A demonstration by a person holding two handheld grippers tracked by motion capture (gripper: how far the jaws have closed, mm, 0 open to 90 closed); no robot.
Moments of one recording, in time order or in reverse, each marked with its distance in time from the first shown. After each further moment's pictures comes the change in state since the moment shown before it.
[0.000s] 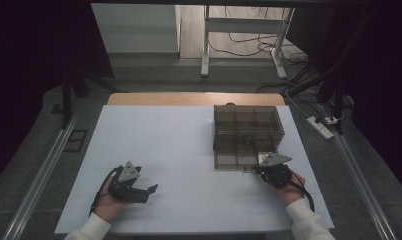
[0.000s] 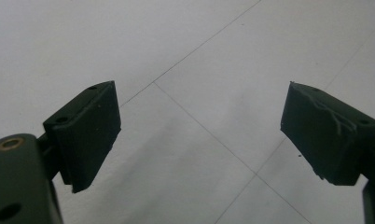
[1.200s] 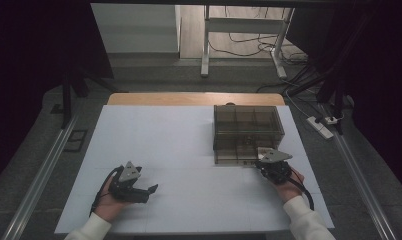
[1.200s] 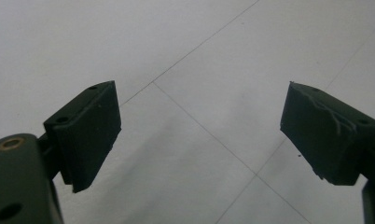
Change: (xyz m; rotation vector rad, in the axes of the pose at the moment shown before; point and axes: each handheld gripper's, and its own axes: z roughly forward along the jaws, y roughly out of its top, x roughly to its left) left arm 0.000 0.000 0.001 0.006 0.001 0.006; right arm -0.010 0.001 0.009 -0.045 -0.056 0.021
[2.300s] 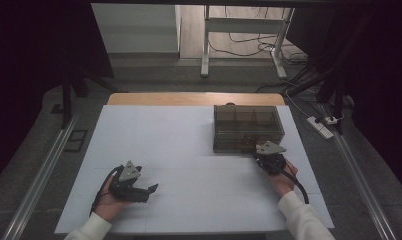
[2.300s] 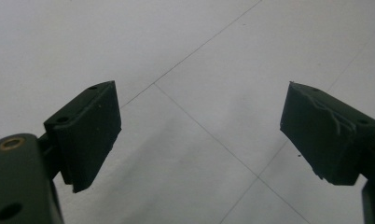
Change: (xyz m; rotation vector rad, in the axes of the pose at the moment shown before) left arm 0.001 0.001 0.001 -0.005 -0.001 -0.004; right arm -0.012 0.010 0.029 -0.044 -0.087 0.015
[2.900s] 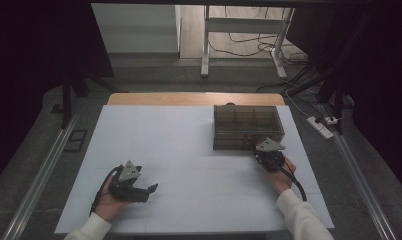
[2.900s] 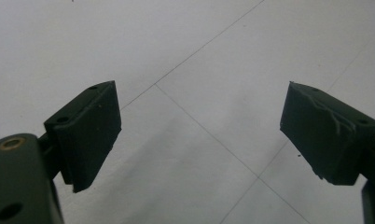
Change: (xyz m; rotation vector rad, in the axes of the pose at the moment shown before) left arm 0.000 0.000 -0.001 -0.002 0.002 0.001; right arm -0.005 0.003 0.009 -0.015 -0.041 0.021
